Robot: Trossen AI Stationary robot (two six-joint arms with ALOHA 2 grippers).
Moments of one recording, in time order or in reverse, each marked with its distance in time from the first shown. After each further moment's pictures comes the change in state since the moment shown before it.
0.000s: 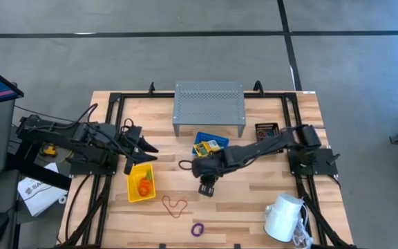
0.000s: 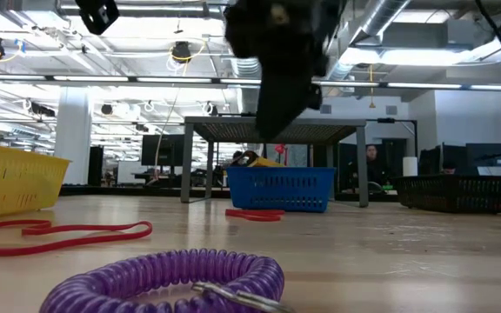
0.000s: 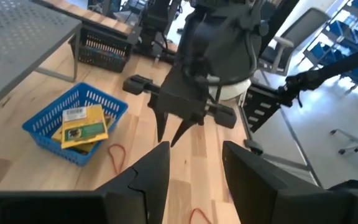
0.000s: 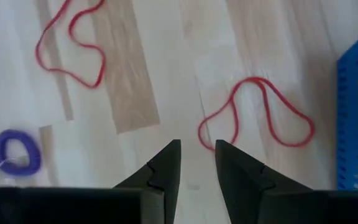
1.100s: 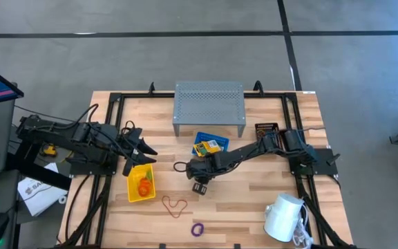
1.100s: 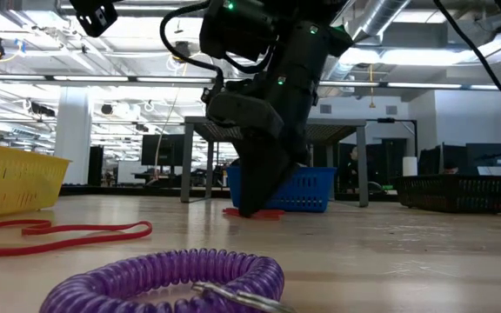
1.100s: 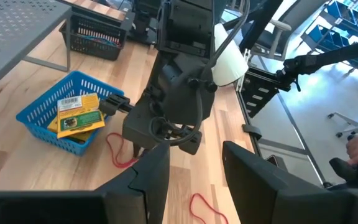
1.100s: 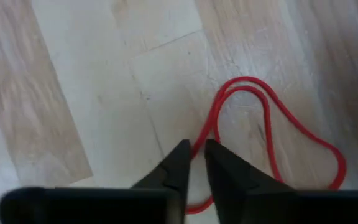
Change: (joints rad) left arm 0.000 0.000 0.000 -0.043 0.046 0.025; right arm -0.035 0.198 -0.008 0.113 0.056 0.045
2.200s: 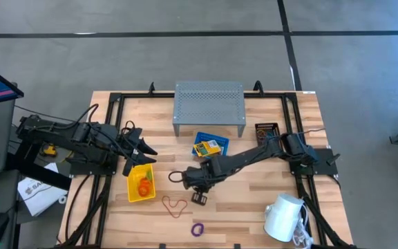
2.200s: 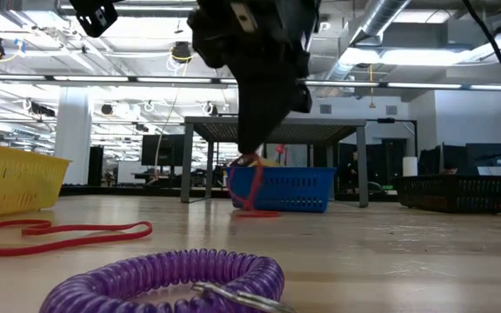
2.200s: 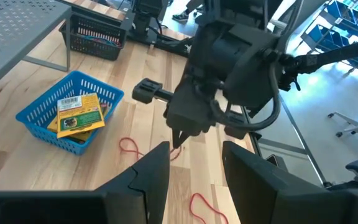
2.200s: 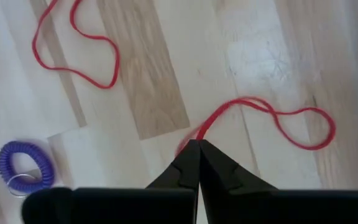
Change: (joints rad) left arm 0.000 0.000 0.000 0.000 0.000 0.000; right arm 0.088 -0.003 0.264 -0.285 -0.064 0.045
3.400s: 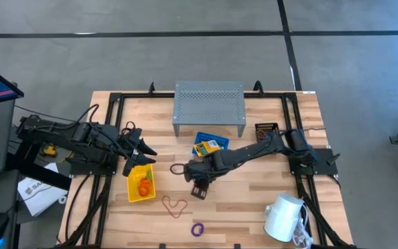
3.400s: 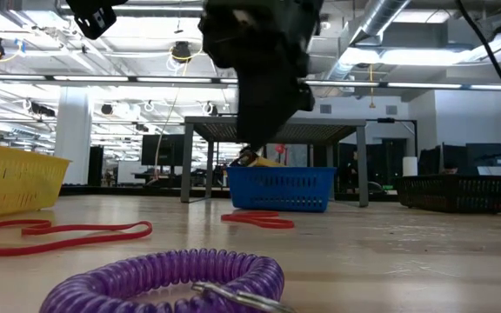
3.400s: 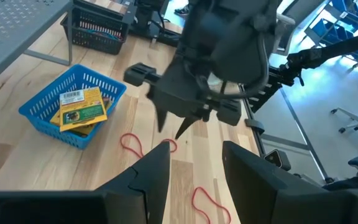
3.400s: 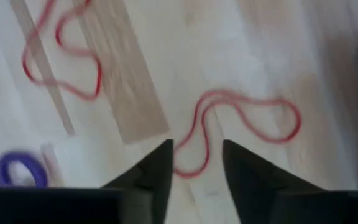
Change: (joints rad) left arm 0.000 0.000 0.000 -0.023 0.000 0.000; right arm -0.037 -0.057 -0.057 0.025 0.002 0.016
